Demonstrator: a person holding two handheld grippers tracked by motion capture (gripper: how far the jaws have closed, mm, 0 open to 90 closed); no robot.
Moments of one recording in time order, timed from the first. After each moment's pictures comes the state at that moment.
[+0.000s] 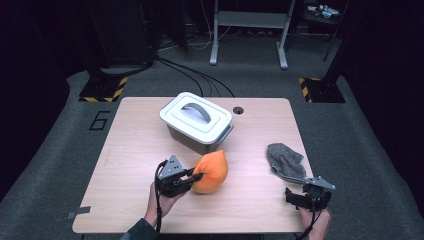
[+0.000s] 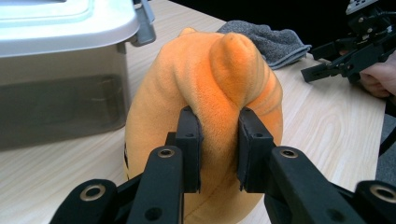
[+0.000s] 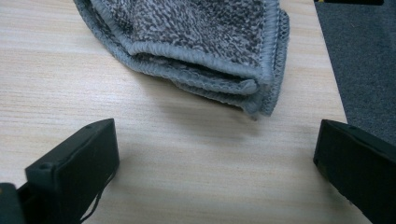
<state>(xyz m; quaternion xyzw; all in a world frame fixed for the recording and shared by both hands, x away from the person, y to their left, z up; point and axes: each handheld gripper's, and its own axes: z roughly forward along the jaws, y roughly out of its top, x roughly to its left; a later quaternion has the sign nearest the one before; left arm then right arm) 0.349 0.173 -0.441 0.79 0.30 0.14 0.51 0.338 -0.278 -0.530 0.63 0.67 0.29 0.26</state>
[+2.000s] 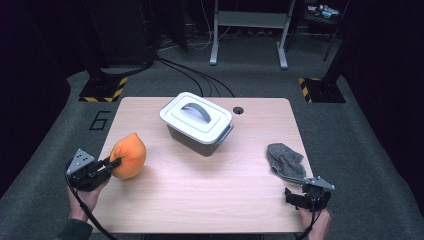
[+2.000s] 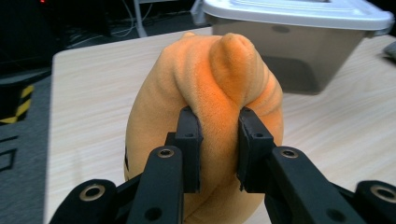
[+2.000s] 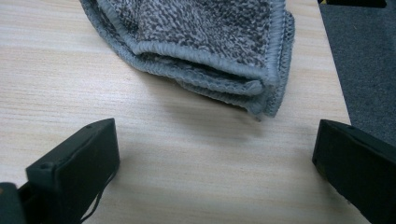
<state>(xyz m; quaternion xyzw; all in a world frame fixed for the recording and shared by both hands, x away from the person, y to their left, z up) 0.348 0.384 -0.427 0.71 0.46 0.28 0.46 0.338 -0.277 -0.530 0.62 0.68 0.29 0.26</state>
